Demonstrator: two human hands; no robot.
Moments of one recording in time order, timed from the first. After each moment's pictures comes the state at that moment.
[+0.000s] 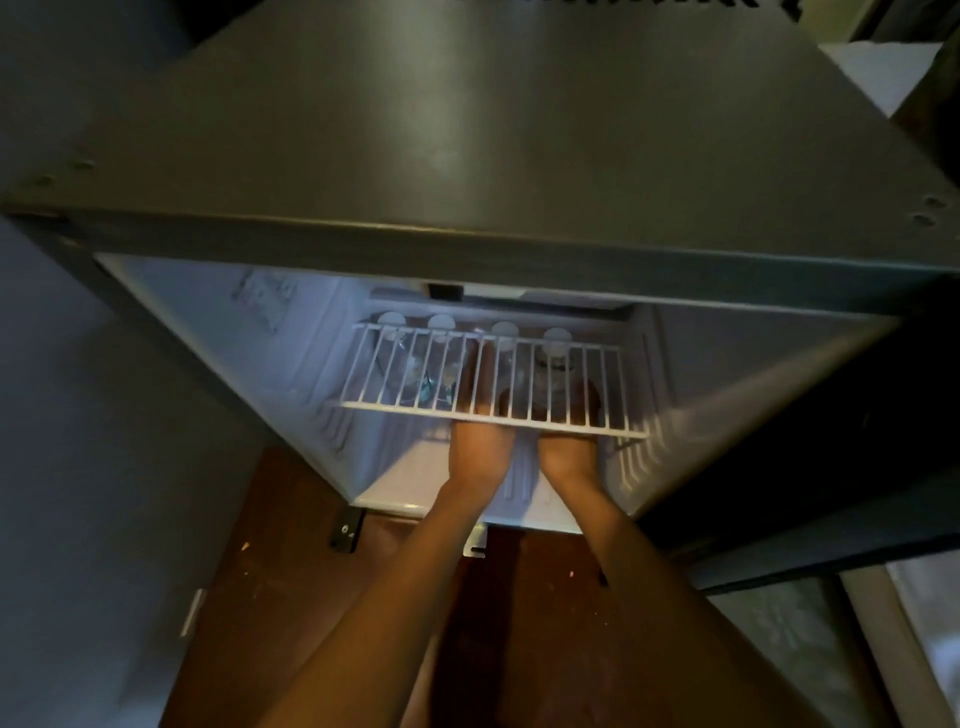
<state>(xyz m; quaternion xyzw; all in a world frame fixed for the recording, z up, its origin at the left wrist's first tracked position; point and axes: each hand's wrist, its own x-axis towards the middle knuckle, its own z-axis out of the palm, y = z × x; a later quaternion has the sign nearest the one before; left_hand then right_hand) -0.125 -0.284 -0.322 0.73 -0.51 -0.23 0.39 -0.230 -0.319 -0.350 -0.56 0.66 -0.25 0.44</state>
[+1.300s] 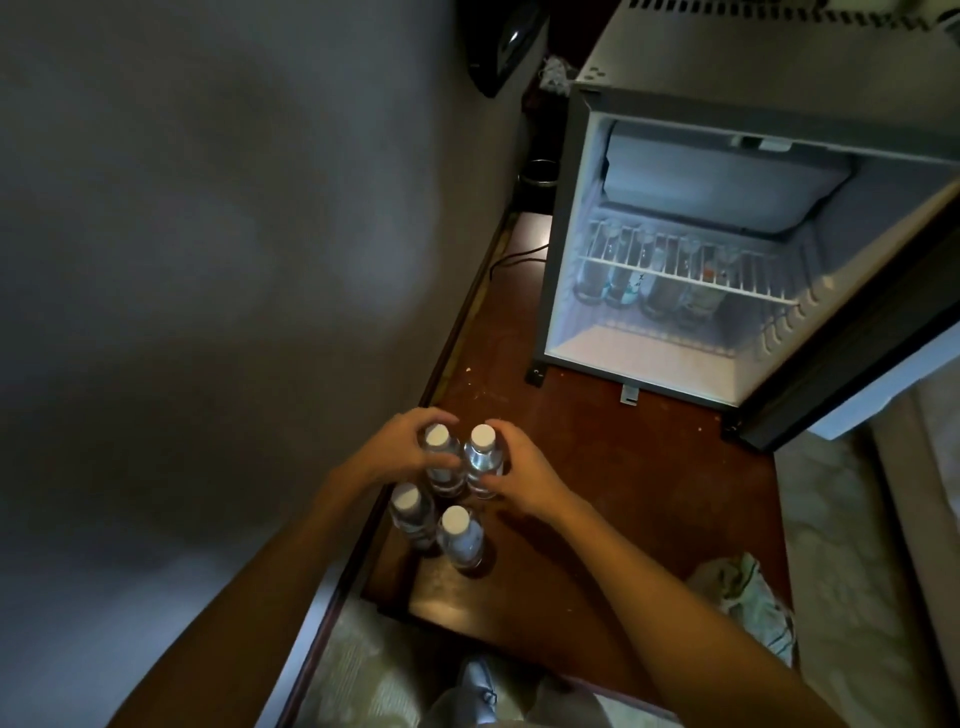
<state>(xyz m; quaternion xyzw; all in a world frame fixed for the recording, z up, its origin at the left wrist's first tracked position) 0.108 0.146 -0.266 0.73 -0.53 -0.37 0.24 -0.096 0.060 -0.312 -0.77 0.38 -0.09 0.50</state>
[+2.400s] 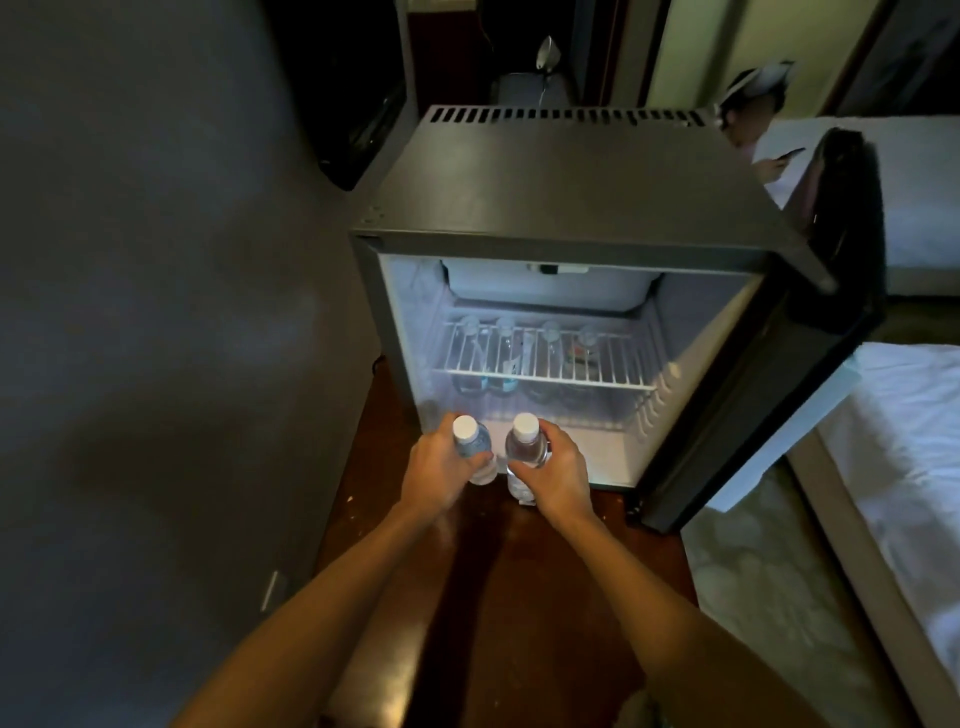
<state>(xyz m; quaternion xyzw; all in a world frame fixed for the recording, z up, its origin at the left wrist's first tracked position) -0.033 -0.101 -0.238 0.77 -0.52 -0.23 0.29 -0.195 -0.151 -0.285 -0.64 0.58 -0.33 0.39</state>
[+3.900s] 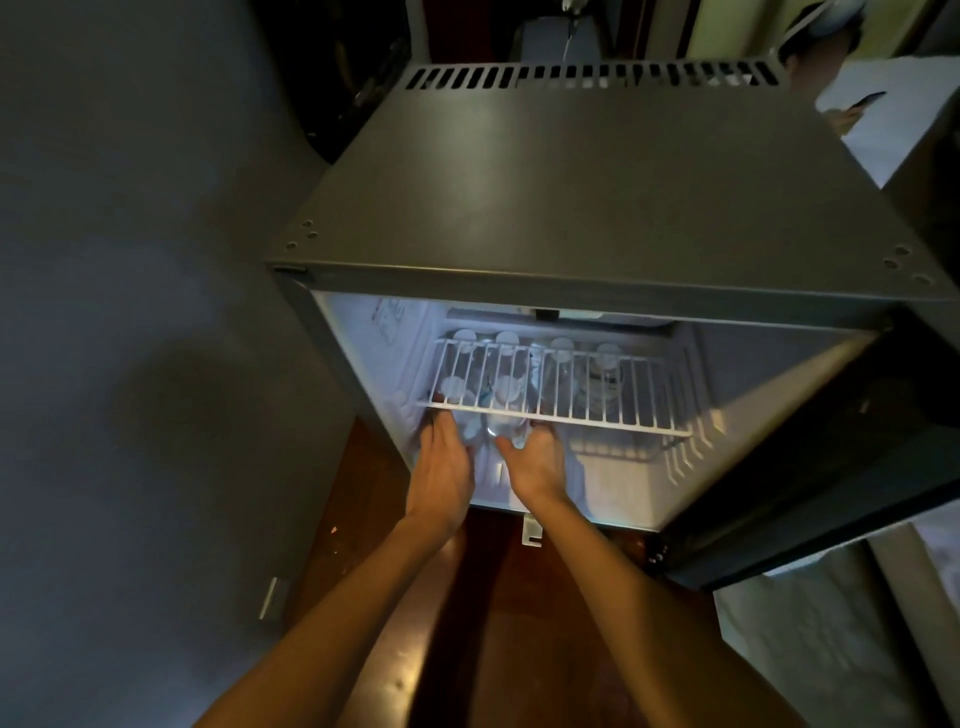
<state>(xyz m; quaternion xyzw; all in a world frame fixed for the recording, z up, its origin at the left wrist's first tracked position) -0.032 -0.189 -0.296 0.79 -0.52 -0.16 0.27 -0.140 -0.251 -0.308 -0.59 0.63 -0.25 0.43</state>
